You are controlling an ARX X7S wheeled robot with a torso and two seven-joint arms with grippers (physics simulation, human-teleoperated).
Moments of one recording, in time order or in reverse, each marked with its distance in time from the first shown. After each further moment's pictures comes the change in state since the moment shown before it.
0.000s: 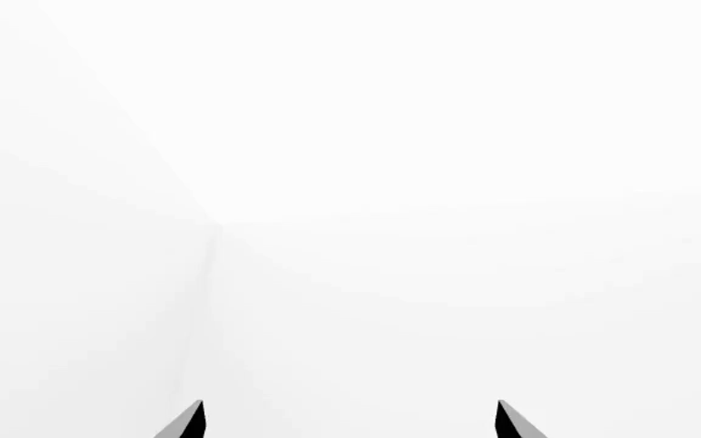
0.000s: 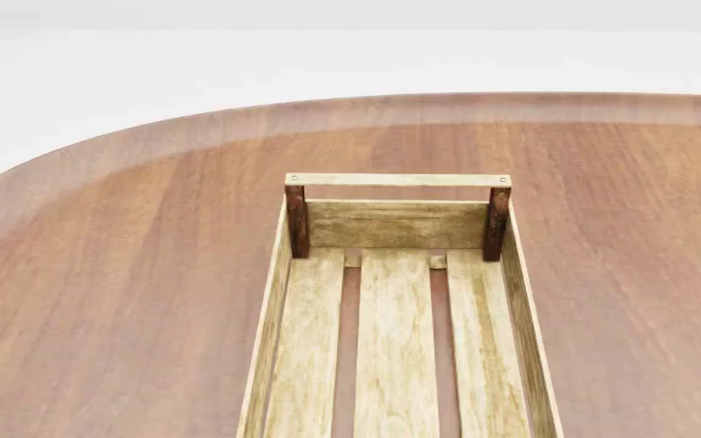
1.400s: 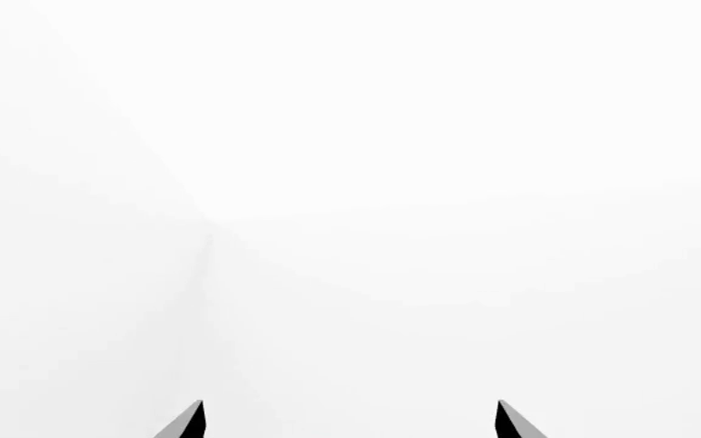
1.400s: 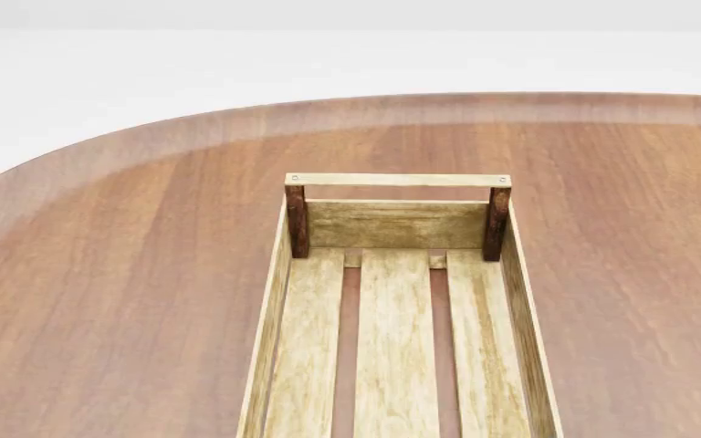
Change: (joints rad) left arm -0.011 0.029 -0.011 -0.019 -0.010 0.006 0.045; right arm -0.059 -0.036 -0.008 -0.237 -0.145 -0.040 0.100
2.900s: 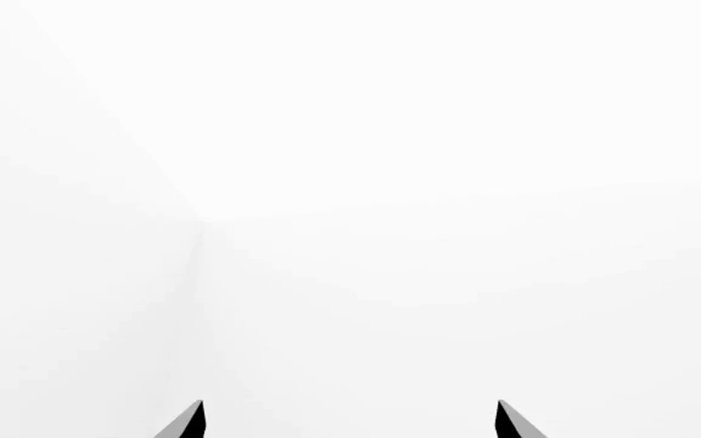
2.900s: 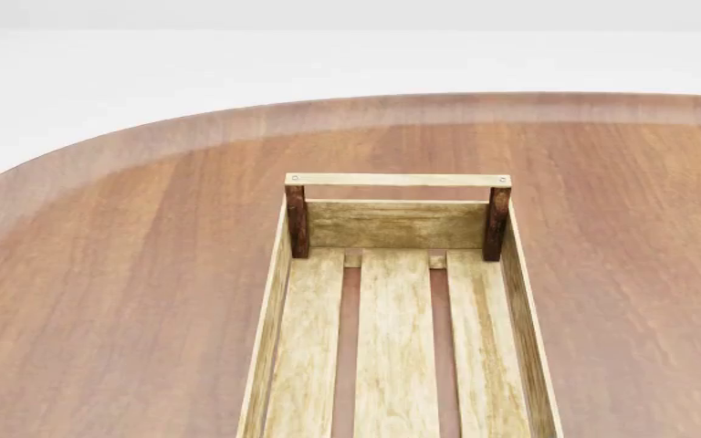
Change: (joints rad) left arm -0.012 0.039 -0.016 -0.027 0.004 0.010 0.055; right arm 0.055 -0.032 -0.130 -0.098 -0.329 -0.113 0.014
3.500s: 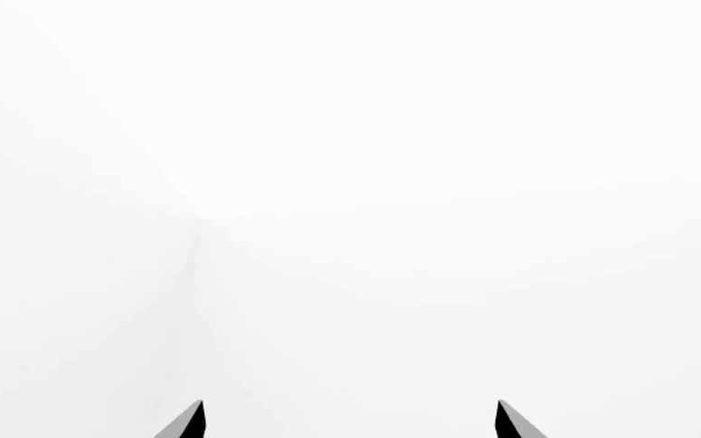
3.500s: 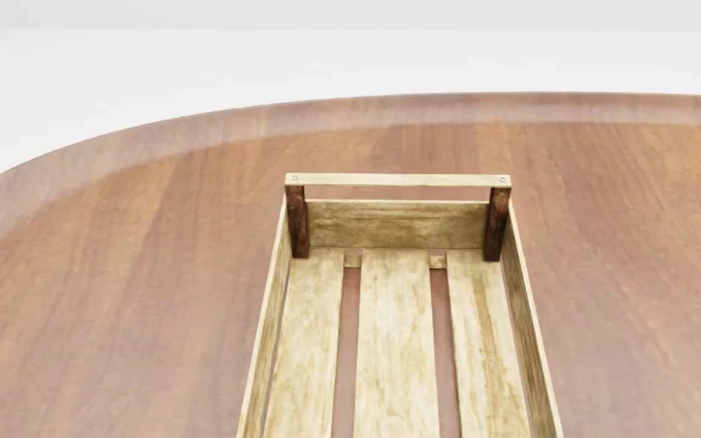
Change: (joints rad) left arm -0.009 0.012 -0.004 -0.015 -0.014 0.004 0.026; right arm 0.032 -0.047 -0.114 -0.018 -0.215 -0.053 -0.004
